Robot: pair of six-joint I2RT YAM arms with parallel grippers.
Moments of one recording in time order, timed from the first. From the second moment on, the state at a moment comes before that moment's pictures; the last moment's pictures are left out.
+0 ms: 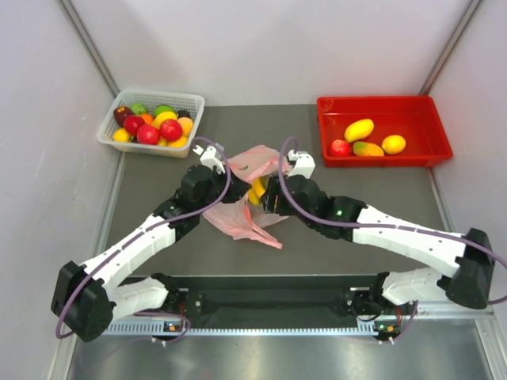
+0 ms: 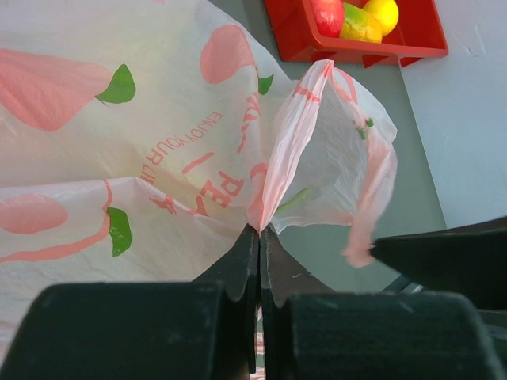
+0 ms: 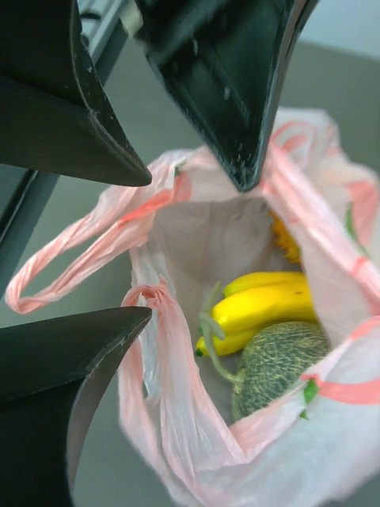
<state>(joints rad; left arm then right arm) -0.60 1.11 0.76 0.00 0.08 -0.68 1.05 1.30 1.04 -0.34 0.45 0.74</state>
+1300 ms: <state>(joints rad) -0.60 1.09 0.76 0.02 0.07 -0.68 1.02 1.55 1.16 -0.38 0.65 0.75</state>
